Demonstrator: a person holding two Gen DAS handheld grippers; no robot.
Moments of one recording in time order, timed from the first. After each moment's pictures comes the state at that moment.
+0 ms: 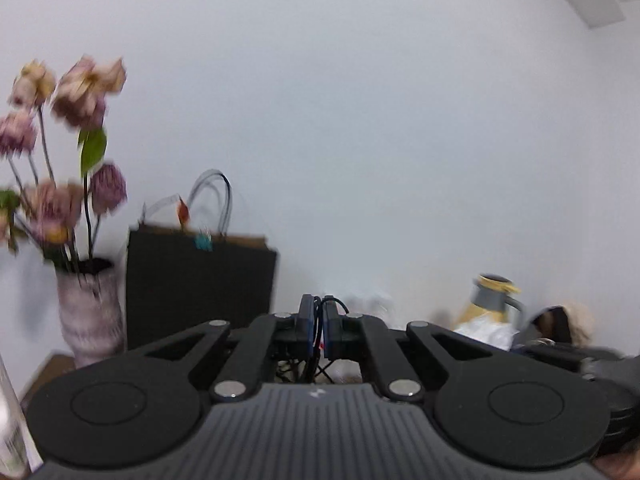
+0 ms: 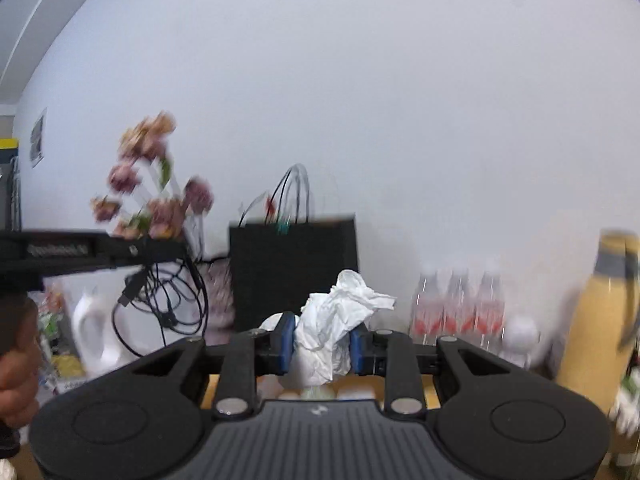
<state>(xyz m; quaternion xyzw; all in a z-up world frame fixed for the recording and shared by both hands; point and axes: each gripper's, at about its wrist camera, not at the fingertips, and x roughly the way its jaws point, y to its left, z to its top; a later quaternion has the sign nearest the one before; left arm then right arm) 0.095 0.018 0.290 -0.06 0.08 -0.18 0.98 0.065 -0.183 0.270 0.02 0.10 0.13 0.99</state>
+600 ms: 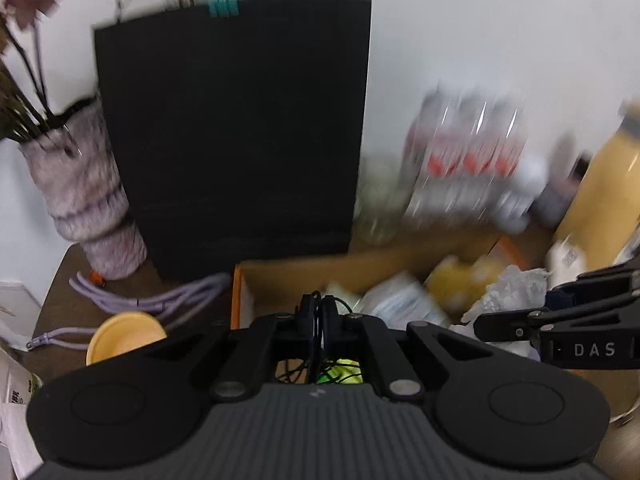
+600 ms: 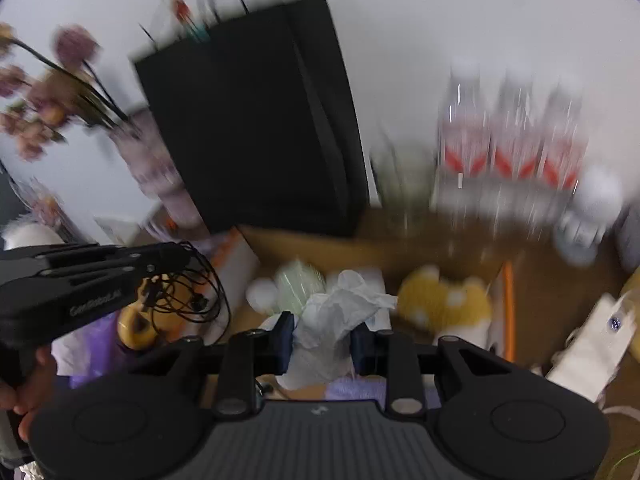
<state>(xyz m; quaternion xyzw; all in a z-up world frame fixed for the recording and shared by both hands) 0.288 -0.009 0.155 0.05 0.38 -0.09 0.92 0.287 -0.185 0.167 0.06 0.46 0.16 0.87</state>
